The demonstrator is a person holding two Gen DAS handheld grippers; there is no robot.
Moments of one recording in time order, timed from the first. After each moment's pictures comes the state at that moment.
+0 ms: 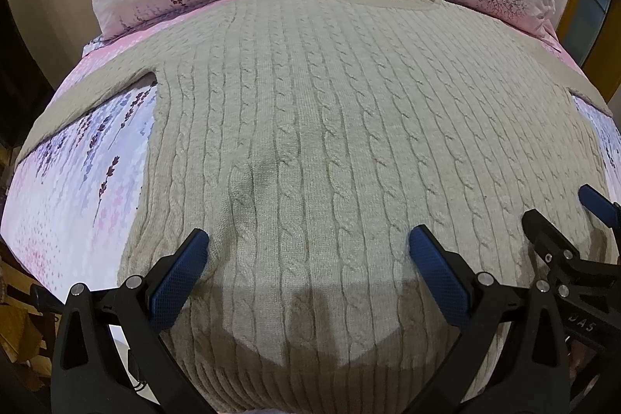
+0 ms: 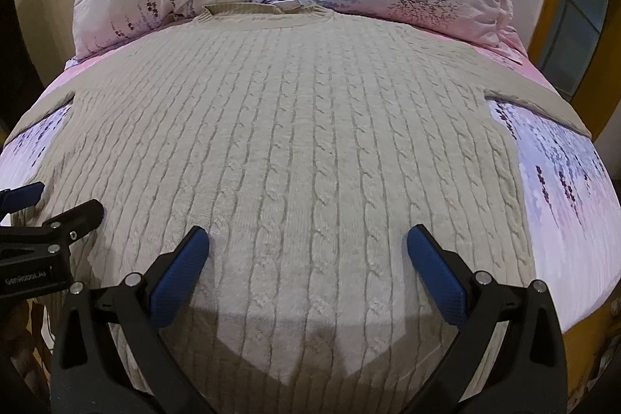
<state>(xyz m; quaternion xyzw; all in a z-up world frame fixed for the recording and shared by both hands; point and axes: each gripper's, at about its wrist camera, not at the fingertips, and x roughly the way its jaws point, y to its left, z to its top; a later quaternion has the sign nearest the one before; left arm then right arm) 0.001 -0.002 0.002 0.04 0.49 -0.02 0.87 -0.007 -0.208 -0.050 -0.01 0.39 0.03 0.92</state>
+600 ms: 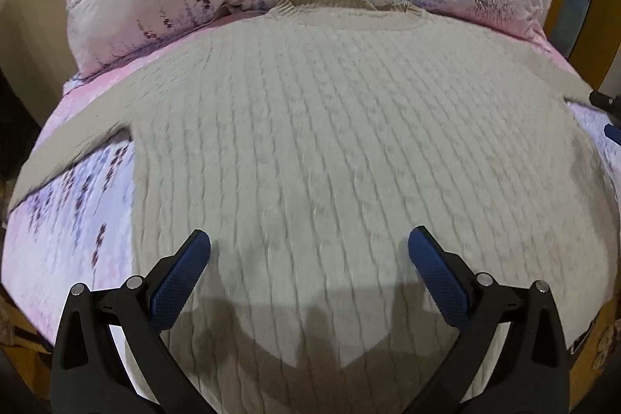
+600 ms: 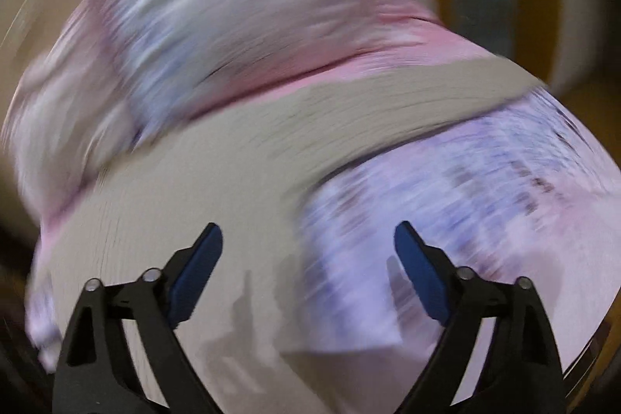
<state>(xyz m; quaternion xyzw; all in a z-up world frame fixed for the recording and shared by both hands) 0.041 -0.008 0.011 0.06 0.47 -0.06 0.88 0.063 -0.419 -0.007 0.23 0.34 -0.07 0.91</state>
